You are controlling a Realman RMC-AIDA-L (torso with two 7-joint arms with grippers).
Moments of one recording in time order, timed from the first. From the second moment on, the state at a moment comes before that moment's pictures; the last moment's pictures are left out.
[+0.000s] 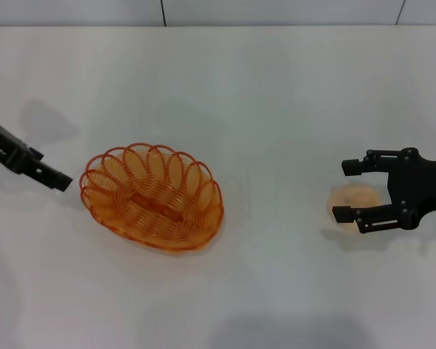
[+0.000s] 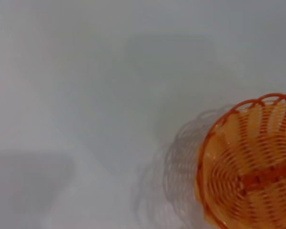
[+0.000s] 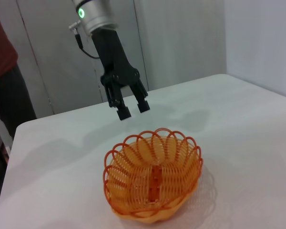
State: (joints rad) left arm -0.77 -1.88 0.79 0.85 2.67 1.71 -2.09; right arm 0.38 2.01 -1.09 -0.96 -1.82 -1.55 1.47
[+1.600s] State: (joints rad) left arm -0.82 -1.96 0.80 0.72 2.68 1.54 -2.08; right arm 0.37 2.01 -1.09 -0.96 -1.82 -1.56 1.46
